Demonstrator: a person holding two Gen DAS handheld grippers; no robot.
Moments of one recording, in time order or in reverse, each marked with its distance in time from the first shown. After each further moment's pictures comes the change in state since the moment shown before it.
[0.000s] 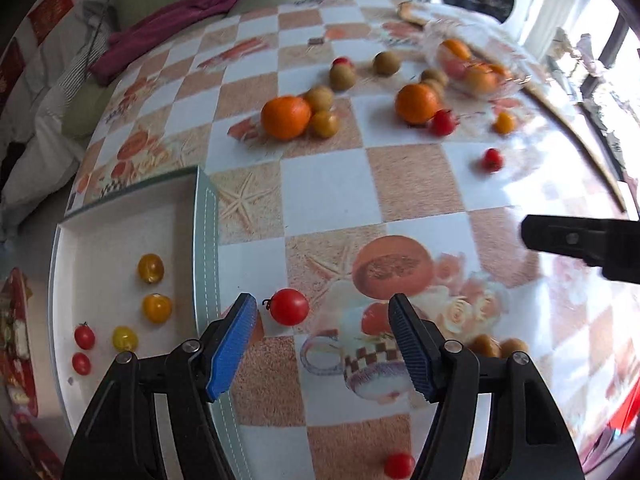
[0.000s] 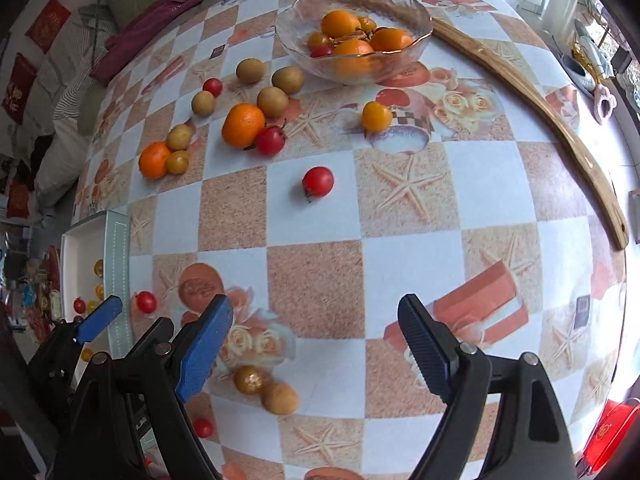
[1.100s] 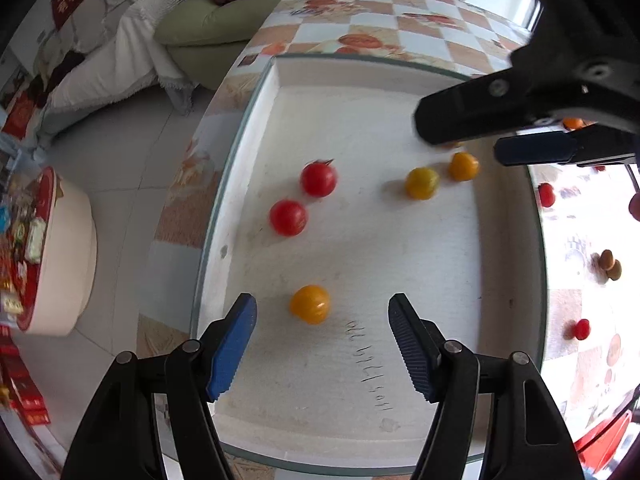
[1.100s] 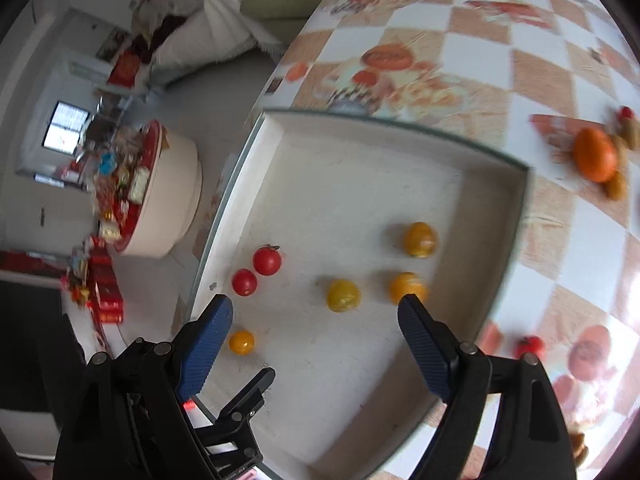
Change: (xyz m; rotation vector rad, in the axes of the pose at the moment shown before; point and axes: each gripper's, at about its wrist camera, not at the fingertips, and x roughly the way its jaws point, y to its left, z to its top) left arm -0.025 0.194 -0.116 -0.232 0.043 0.054; right arm 0.061 0.275 -0.031 -0.418 0.170 0.321
